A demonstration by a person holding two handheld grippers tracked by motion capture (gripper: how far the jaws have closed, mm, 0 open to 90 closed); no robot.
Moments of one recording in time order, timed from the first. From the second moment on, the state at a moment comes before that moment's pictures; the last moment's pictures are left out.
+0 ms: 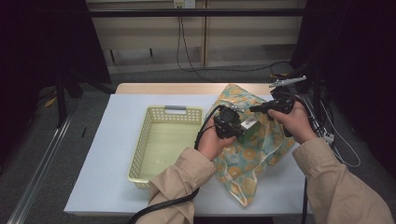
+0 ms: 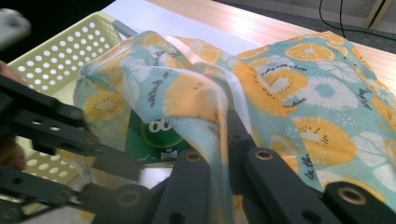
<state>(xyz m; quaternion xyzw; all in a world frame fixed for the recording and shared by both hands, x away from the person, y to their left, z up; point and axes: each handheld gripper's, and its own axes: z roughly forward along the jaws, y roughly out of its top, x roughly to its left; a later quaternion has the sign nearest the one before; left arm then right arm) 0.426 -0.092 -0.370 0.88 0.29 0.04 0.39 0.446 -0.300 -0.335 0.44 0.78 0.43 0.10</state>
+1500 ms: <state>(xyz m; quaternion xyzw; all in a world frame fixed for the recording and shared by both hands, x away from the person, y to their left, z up) 0.395 -0.019 -0.349 0.87 0.28 0.08 0.39 0.446 -0.320 -0.342 0.46 0.77 0.42 0.10</state>
